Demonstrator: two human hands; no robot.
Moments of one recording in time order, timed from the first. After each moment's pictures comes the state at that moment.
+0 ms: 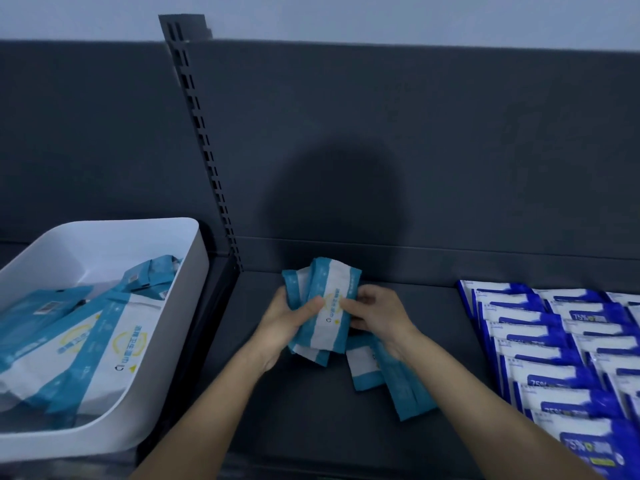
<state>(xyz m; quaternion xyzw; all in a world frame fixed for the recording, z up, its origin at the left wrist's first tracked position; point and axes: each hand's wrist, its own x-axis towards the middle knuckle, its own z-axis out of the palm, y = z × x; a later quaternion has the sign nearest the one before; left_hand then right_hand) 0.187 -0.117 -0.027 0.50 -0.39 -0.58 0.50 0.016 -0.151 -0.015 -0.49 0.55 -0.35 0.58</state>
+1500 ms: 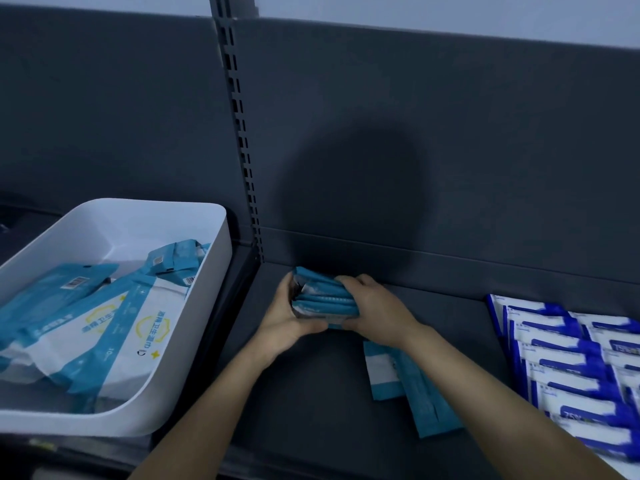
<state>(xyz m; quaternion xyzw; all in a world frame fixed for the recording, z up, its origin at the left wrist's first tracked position) 0.217 -0.115 -0.041 0.56 -0.48 -0.50 0.46 0.041 -0.182 -0.021 -0.87 0.44 -0.07 0.19</state>
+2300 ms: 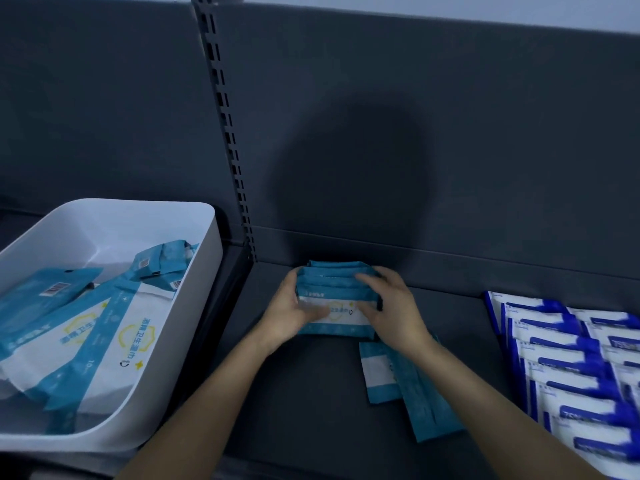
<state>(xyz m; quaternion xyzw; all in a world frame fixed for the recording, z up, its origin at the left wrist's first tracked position) 0.210 -0.140 -0.039 0.56 -0.47 -0.51 0.45 0.019 -0.176 -0.031 -0.77 0.53 -0.26 0.25</state>
